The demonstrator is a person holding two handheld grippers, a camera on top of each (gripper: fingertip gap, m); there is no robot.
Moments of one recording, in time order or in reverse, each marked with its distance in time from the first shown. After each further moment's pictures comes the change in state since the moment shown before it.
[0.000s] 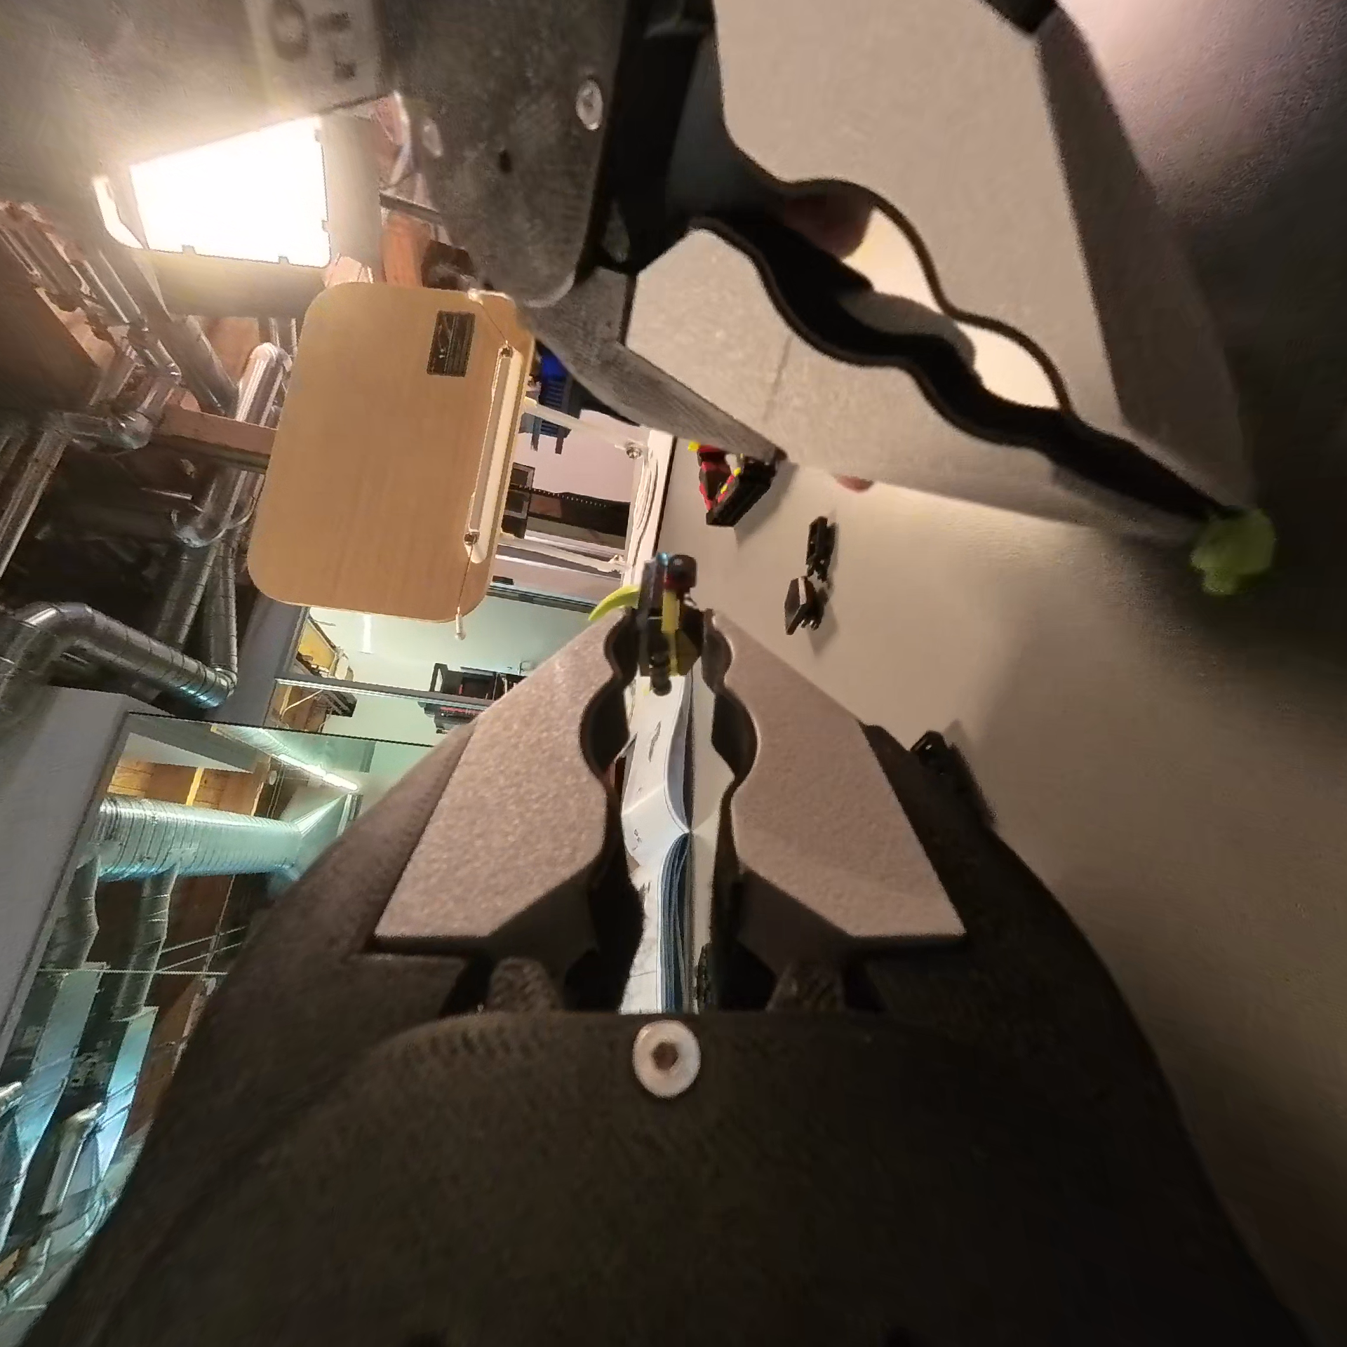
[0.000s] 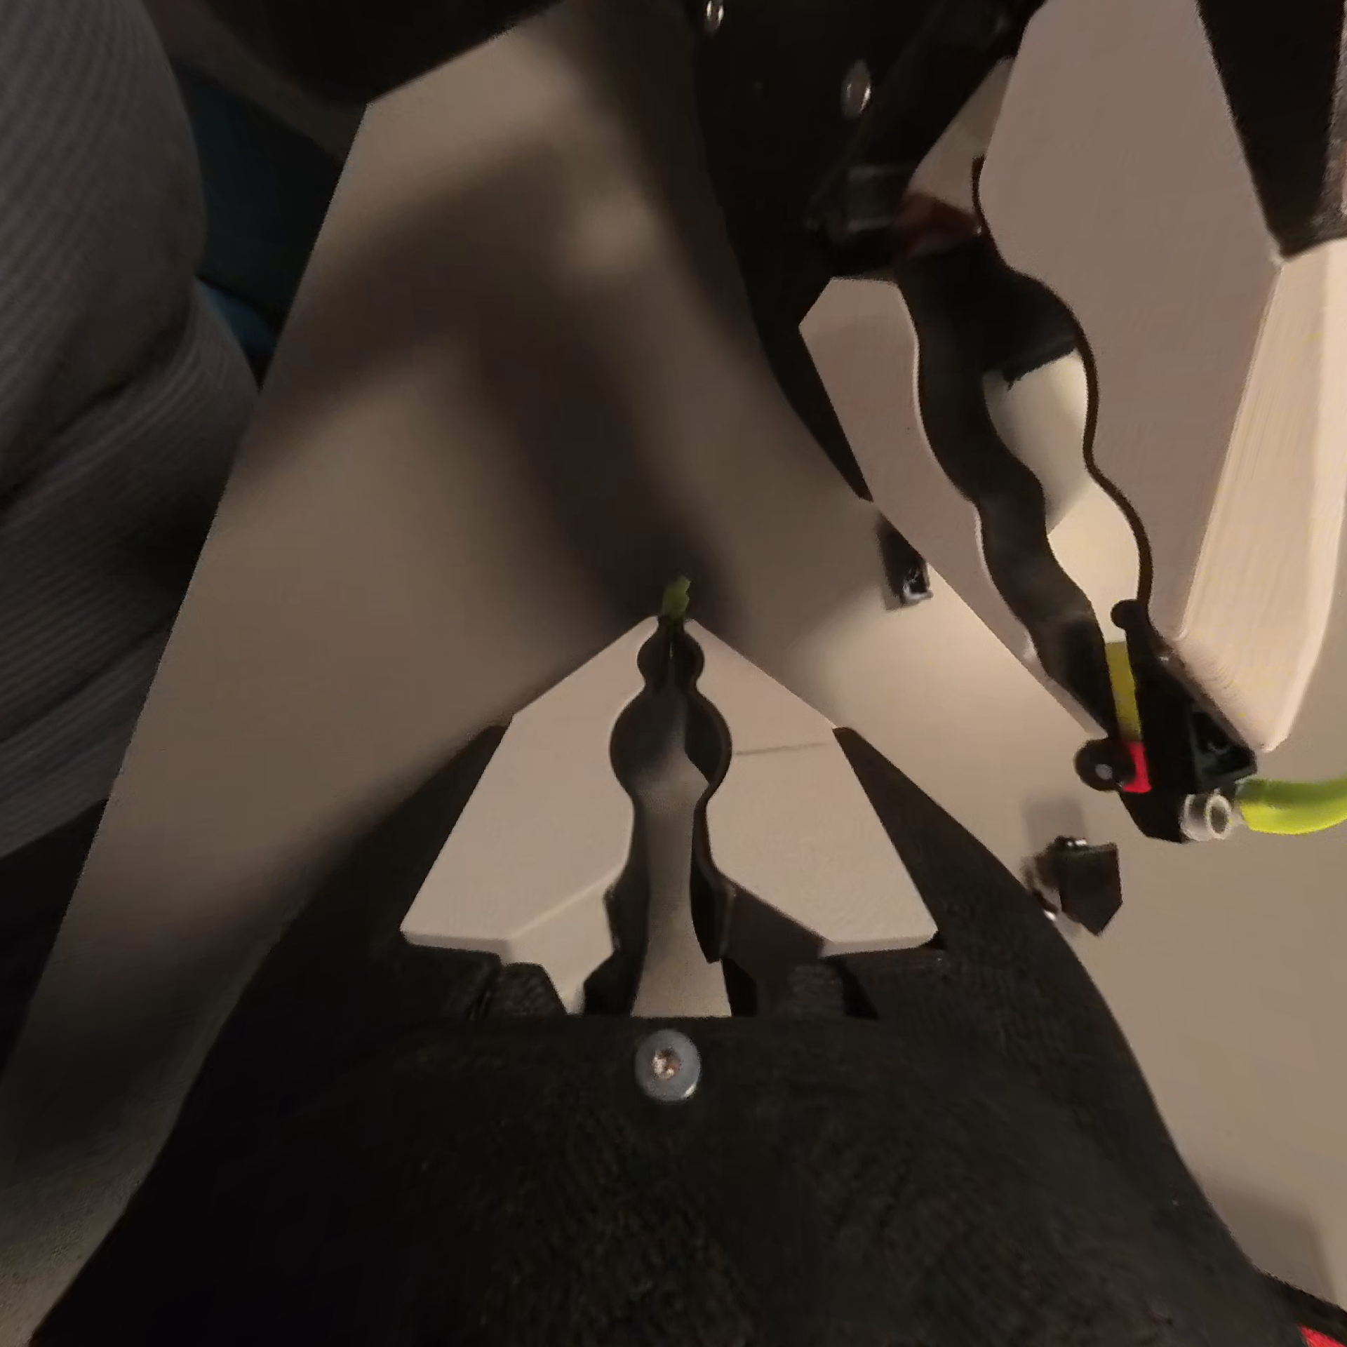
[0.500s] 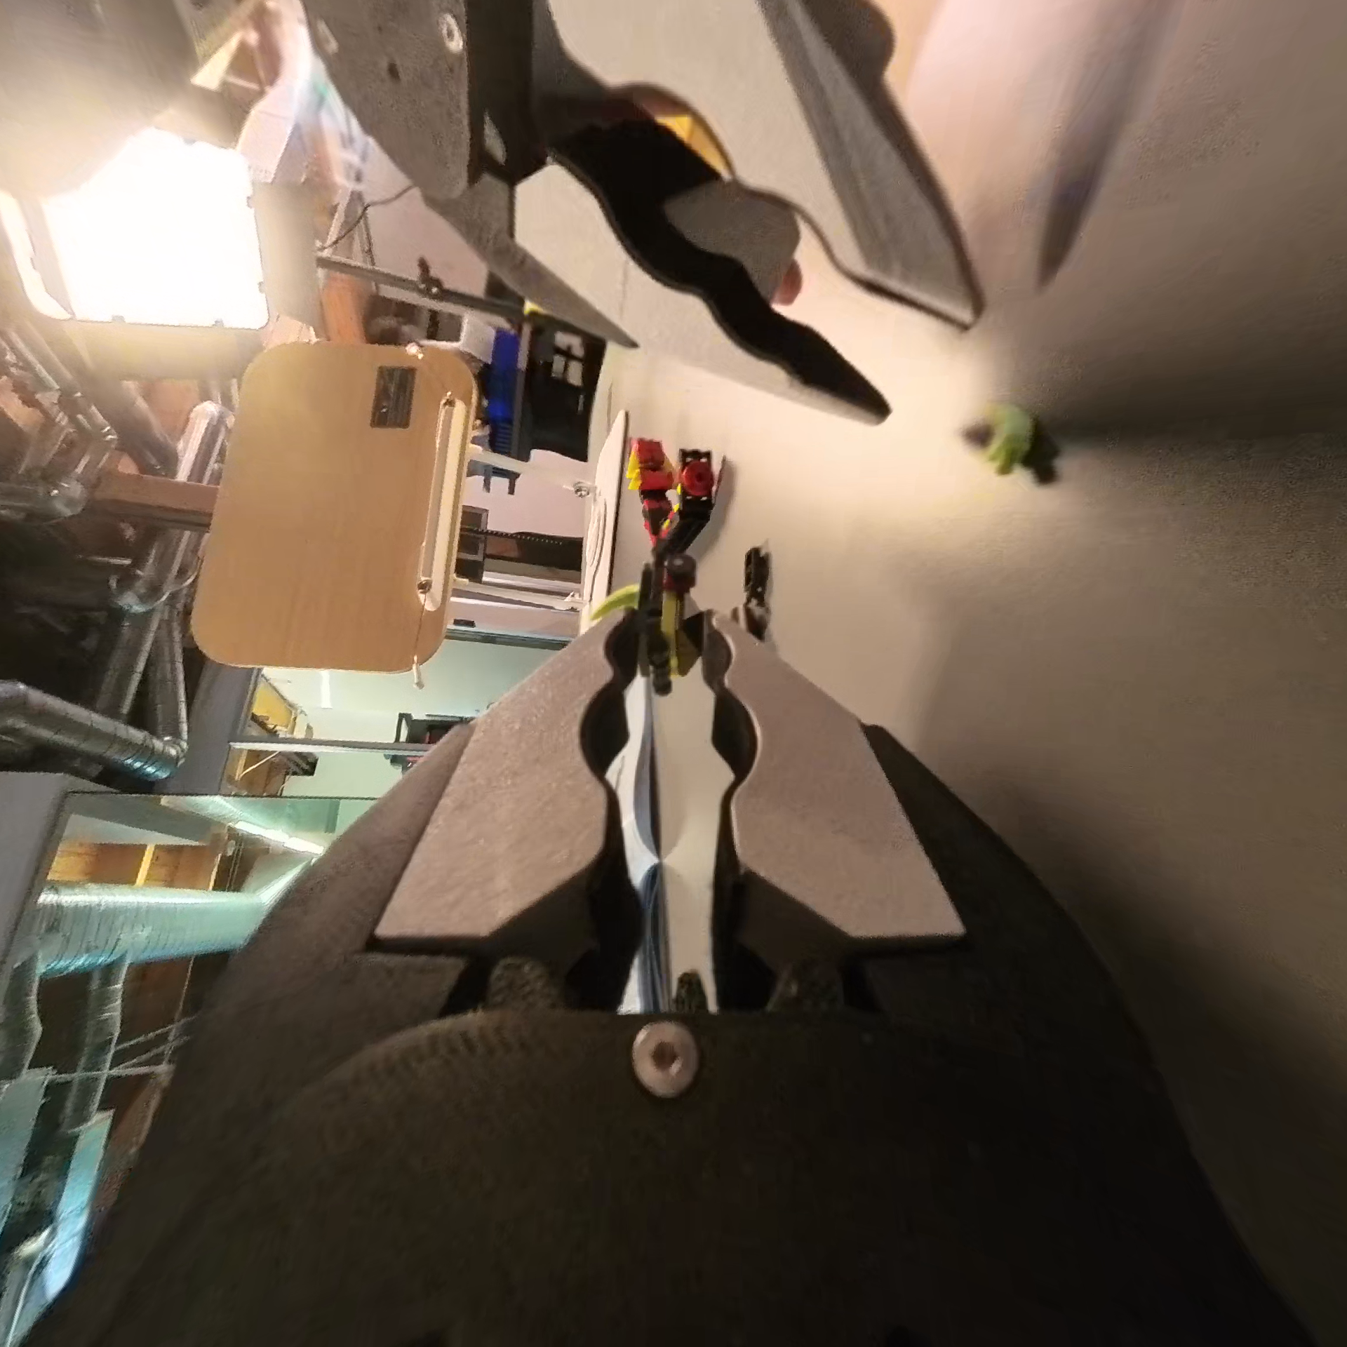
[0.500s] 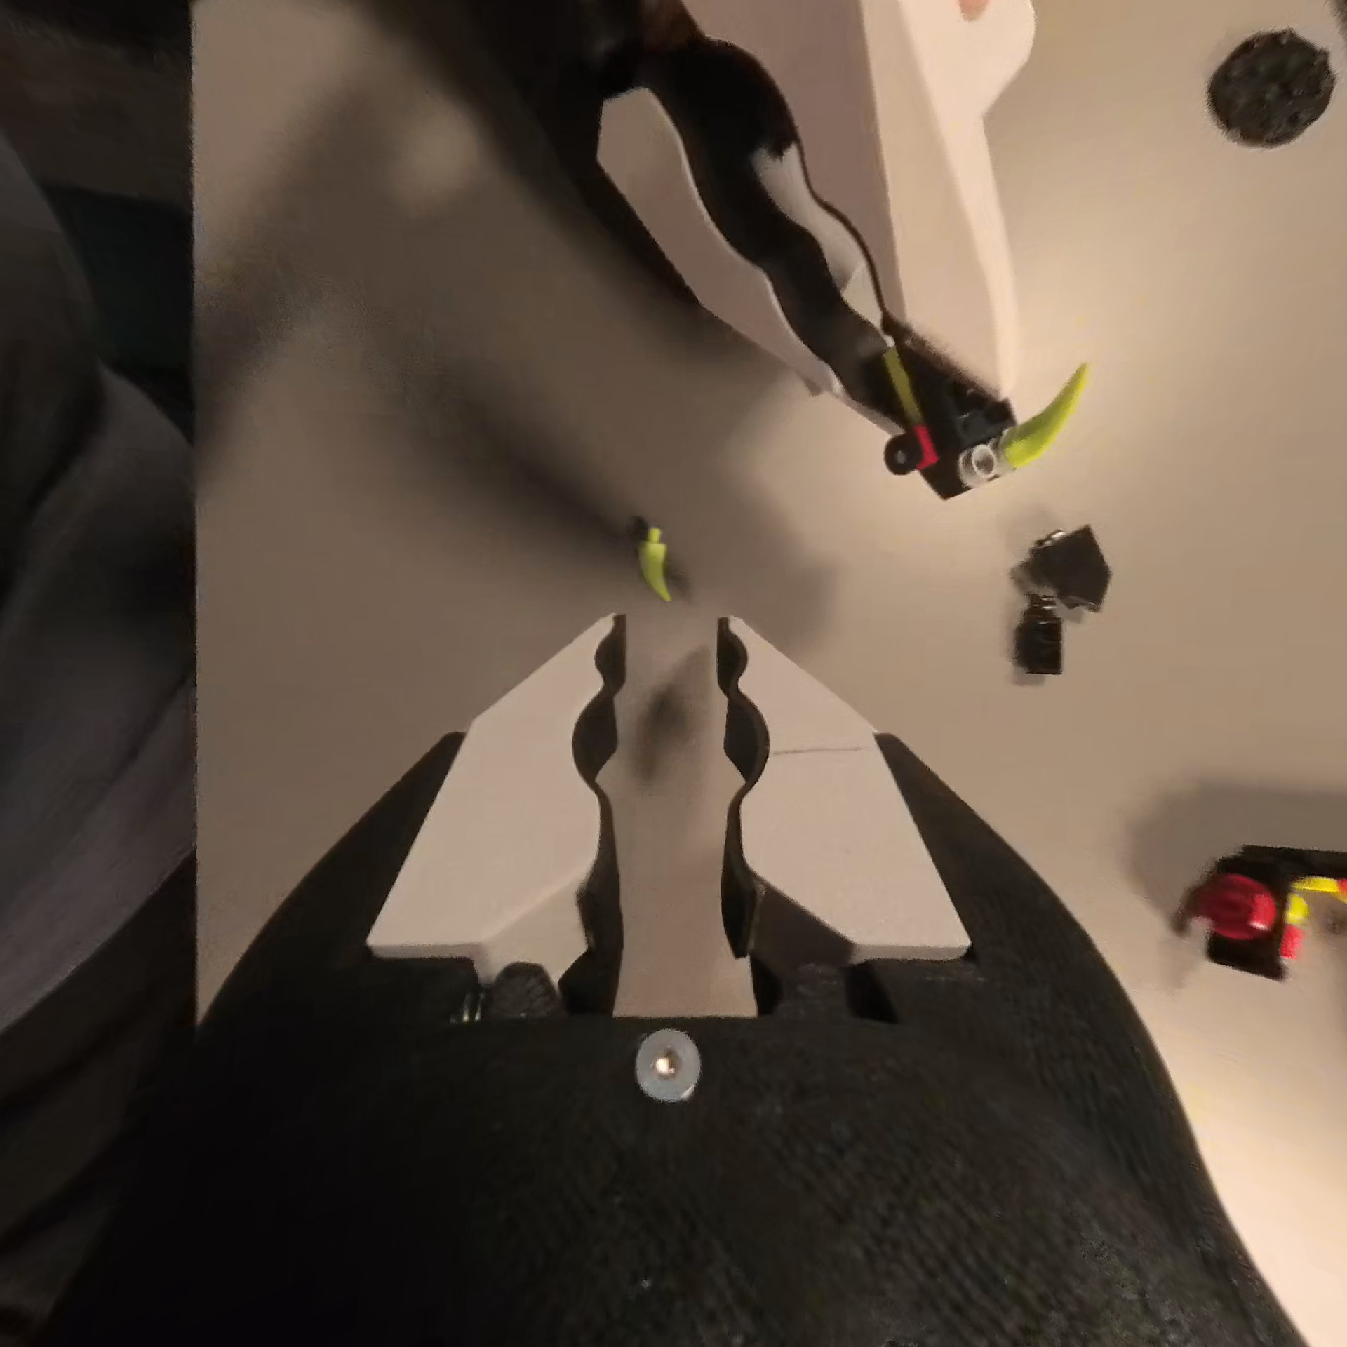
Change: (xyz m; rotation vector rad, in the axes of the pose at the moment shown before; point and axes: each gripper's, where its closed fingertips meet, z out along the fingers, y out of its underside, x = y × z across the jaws) left arm 0.017 -0.011 -0.002 0.051 0.090 0.038; right arm 0.002 0.033 -0.038 -0.041 0.169 0.287
